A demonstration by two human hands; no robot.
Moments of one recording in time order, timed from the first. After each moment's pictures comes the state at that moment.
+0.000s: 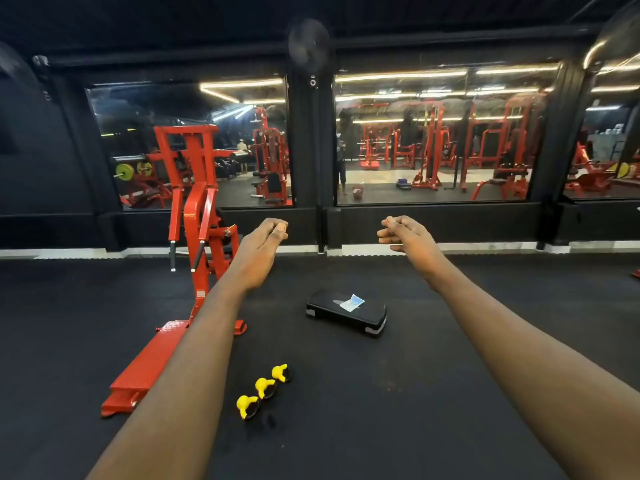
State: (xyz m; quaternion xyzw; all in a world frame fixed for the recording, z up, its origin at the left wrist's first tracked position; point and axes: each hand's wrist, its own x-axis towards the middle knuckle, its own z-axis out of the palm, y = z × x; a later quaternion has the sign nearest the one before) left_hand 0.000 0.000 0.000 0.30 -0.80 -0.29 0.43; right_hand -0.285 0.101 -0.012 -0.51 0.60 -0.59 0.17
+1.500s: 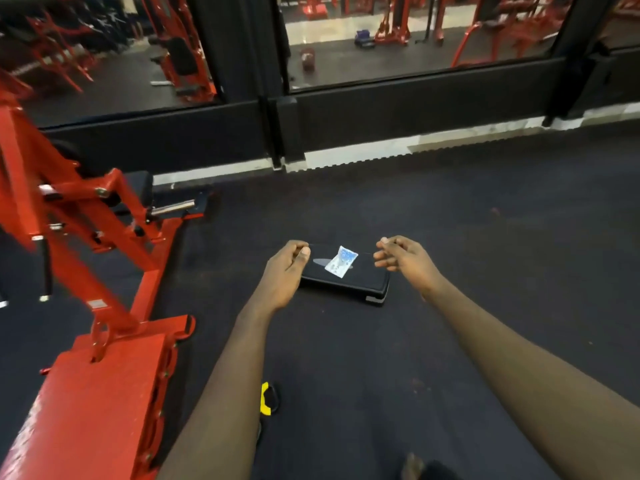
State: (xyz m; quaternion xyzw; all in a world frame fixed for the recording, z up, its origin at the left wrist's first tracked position) left_hand -0.420 -0.742 -0.250 0.34 -0.80 -0.44 0.22; right_hand -0.638 -0.603 -0.271 -0.28 0.72 -0.55 0.33
